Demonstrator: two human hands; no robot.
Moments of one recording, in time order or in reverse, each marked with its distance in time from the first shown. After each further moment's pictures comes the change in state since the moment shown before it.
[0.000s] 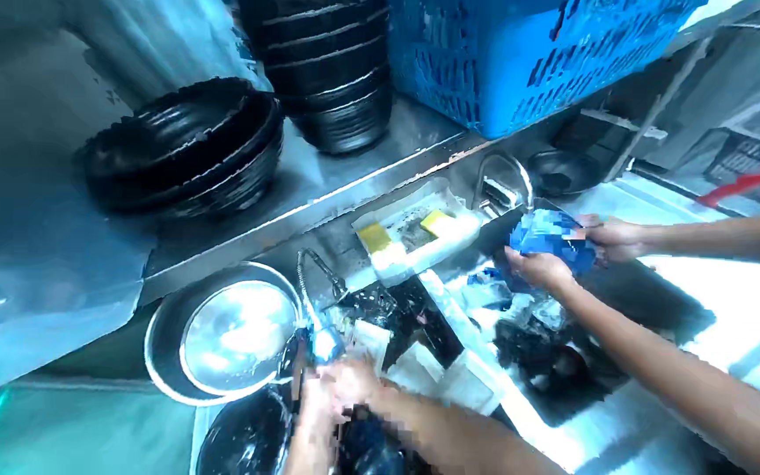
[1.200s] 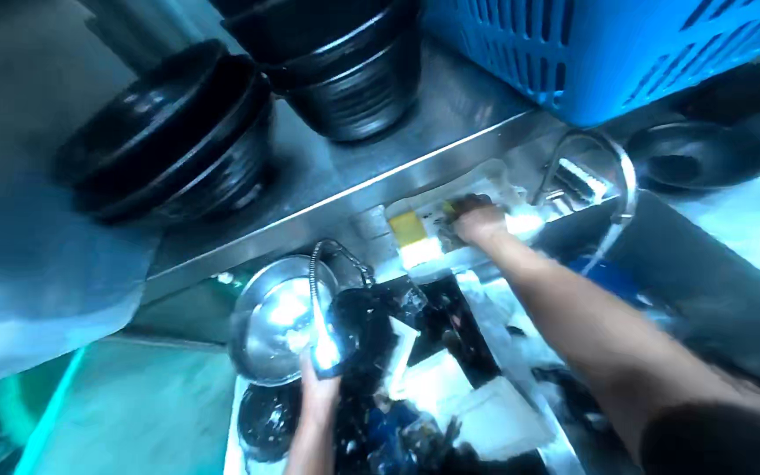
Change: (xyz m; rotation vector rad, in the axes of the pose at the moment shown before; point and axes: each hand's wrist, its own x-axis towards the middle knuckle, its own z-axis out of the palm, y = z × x) left_hand 0.006 0.006 0.001 0.689 0.259 0.439; right_hand 0.102 0.143 -0.274 -0.558 0.371 0.291
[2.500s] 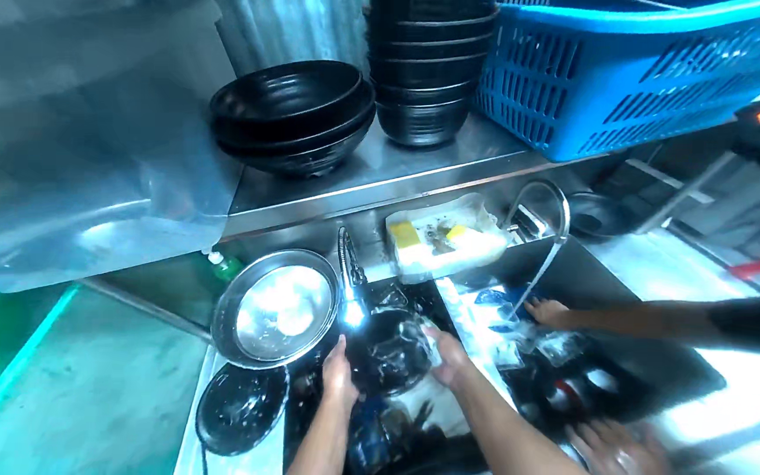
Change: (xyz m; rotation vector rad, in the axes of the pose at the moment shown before) left_hand -0.031 -0.072 0.015 -0.408 -0.051 -0.623; right_hand -0.224 -0.072 0.136 1.711 -0.186 0.770
